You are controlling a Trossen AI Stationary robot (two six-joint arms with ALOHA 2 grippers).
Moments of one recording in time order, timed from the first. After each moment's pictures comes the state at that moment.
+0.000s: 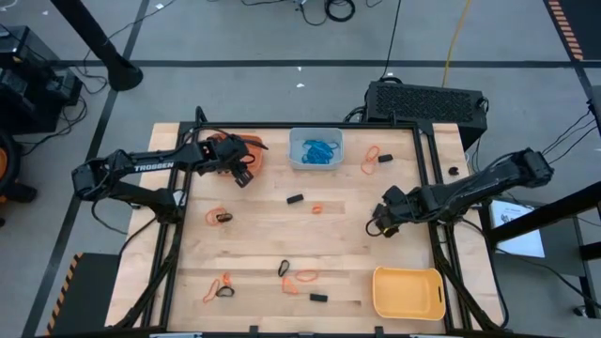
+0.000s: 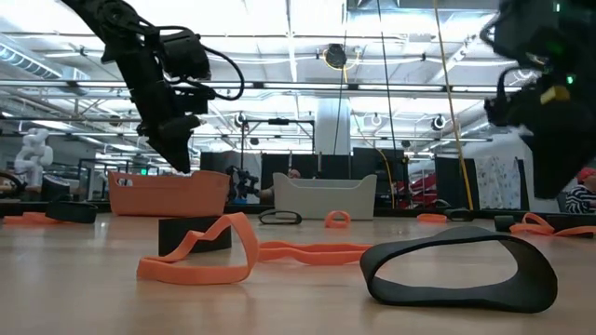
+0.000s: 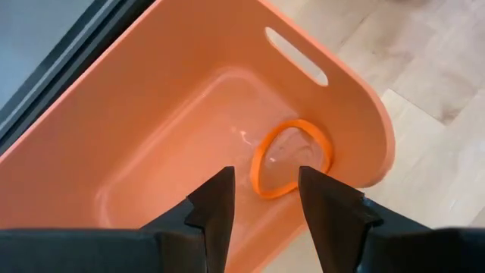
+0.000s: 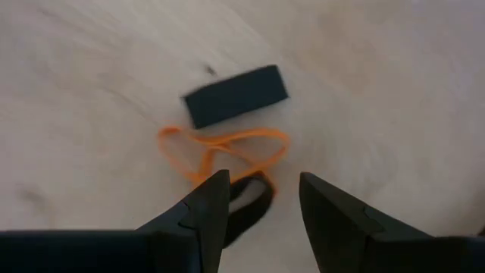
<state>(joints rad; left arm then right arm) 0.48 1.24 0.71 -0.51 -0.24 -0.12 0.24 1.09 0.56 -0.90 0.23 1.13</state>
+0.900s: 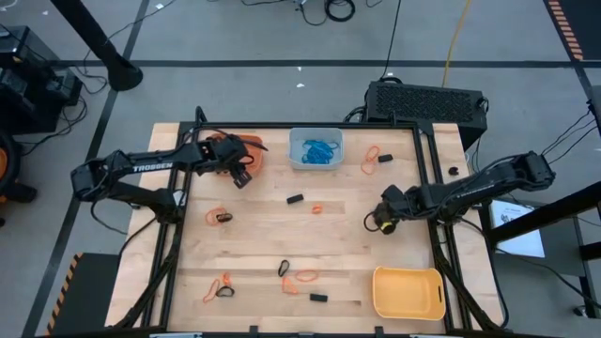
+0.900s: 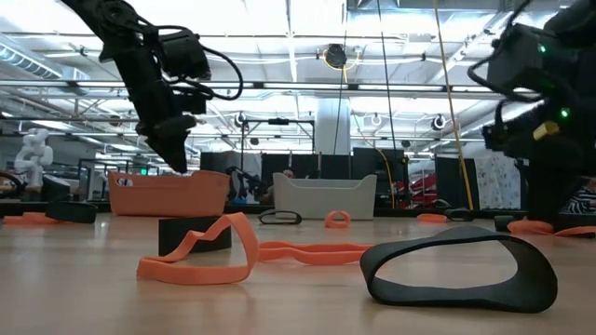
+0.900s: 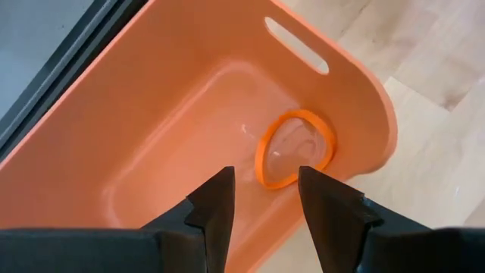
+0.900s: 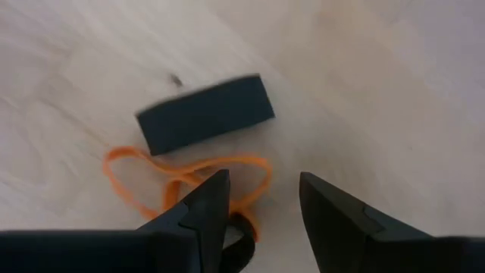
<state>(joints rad) 0.48 1.23 0.71 -0.54 -0.24 -0.09 0.15 1.09 0.41 -0.71 0.22 1.02</state>
